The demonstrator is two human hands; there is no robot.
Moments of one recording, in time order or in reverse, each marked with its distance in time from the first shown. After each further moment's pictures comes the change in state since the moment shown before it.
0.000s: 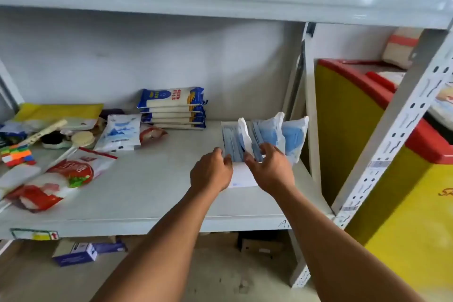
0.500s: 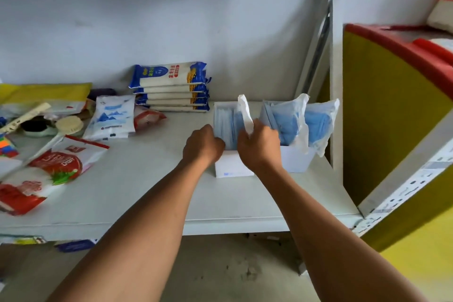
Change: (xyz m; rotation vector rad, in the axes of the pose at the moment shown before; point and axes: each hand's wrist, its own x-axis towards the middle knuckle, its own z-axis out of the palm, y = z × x) left_hand 0.090 -0.045 0.019 -0.035 -0.131 -0.186; right_hand 0.054 -0.028 0.066 0.094 0.017 0.038
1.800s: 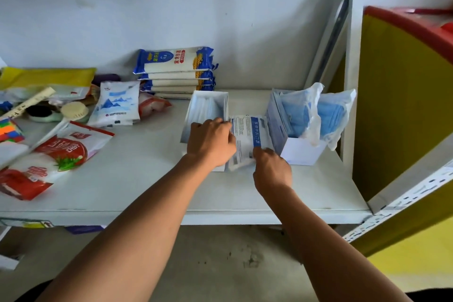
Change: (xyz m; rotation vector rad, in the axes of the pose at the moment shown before) left_hand -0.008 -0.009 0.009 0.359 0.148 0.440; right_hand -0.030 0.060 0.023 -0.556 -0.276 -0.083
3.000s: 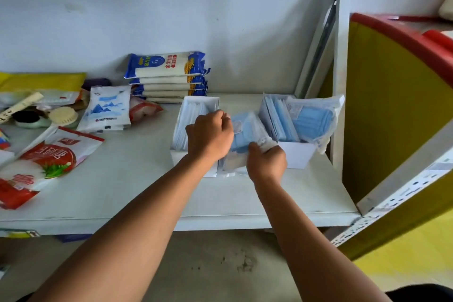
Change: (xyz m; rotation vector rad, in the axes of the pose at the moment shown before) left_hand 0.015 0.025 -0.013 -0.388 0.128 -0.271; right_hand 0.009 -0.017 -0.024 0.991 0.271 0.640
